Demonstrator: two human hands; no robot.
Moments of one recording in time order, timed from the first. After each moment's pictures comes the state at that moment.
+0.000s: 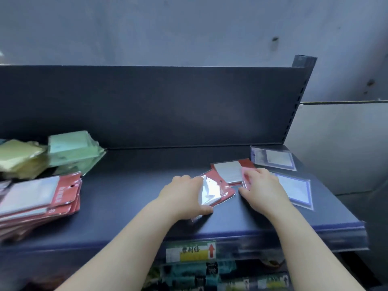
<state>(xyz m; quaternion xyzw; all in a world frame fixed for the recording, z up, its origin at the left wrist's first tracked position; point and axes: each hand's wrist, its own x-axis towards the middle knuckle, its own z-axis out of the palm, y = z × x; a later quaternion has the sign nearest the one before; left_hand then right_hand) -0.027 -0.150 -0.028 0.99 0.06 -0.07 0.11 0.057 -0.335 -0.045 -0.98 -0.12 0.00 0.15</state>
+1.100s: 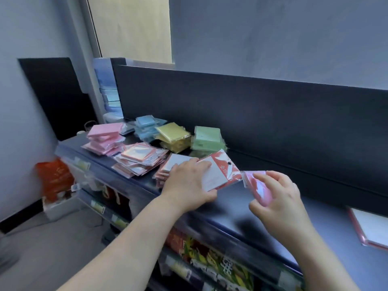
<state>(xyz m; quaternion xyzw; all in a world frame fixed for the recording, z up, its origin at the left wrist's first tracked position) -0.175 0.005 -0.013 0.93 0.32 0.15 0.10 -0.045 -0.159 -0.027 -0.81 -0.44 -0.03 0.38</state>
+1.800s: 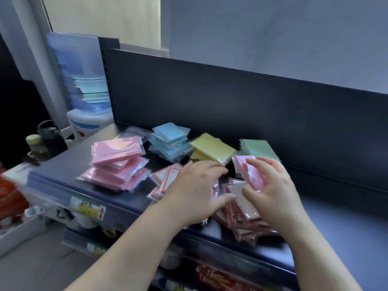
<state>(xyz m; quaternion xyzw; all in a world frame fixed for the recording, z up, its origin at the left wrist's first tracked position) -0.249 0.202 -0.004 0.96 0.11 0.19 0.19 -0.136 0.061 -0.007 -0.84 -0.38 -0.07 0.37</state>
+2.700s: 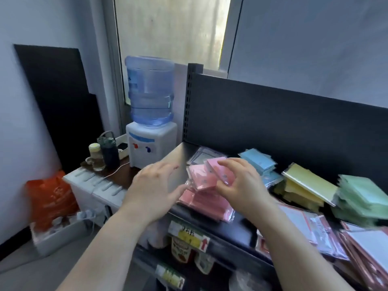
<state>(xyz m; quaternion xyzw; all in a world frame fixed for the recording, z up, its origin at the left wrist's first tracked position) -0.422 0.417 -0.014 0.90 0.34 0.25 0.13 -0.253 0.298 0.002 -0.80 -0.52 -0.04 0.31</state>
